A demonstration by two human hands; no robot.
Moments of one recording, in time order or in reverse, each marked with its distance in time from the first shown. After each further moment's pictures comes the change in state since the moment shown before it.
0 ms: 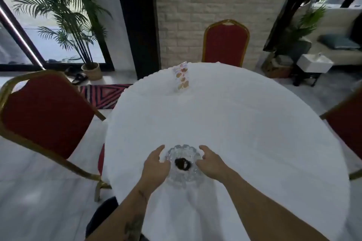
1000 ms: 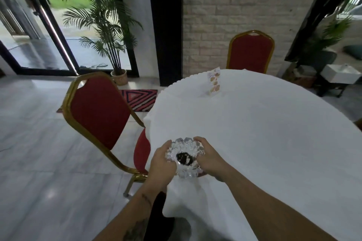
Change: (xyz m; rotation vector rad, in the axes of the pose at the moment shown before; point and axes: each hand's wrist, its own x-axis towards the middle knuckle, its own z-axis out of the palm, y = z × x) left_hand -0.070 -0.026 -0.120 -0.088 0.086 0.137; right_hand -0.059 -0.095 0.105 0.268 -0.099 -0.156
